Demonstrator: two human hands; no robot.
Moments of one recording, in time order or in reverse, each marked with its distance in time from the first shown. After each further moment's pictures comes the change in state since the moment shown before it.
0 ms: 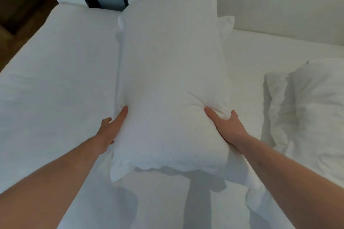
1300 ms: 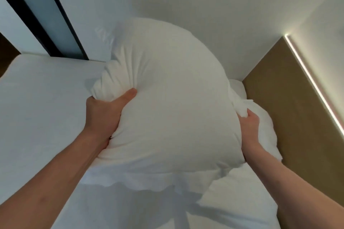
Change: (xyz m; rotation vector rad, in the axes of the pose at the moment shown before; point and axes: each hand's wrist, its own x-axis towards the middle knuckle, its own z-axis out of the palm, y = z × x) left_hand -0.470 0.236 0.070 -0.385 -0.063 0.671; right_hand -0.256 -0.069 -0.349 0.532 0.458 -0.382
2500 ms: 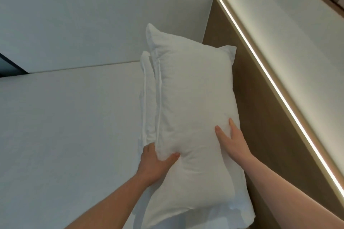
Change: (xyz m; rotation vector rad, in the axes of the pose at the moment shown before) left_hand -0.179 -0.252 0.299 0.858 -0.593 -0.162; right_hand 0.091 0.228 -0.292 -0.390 -0.125 0.268
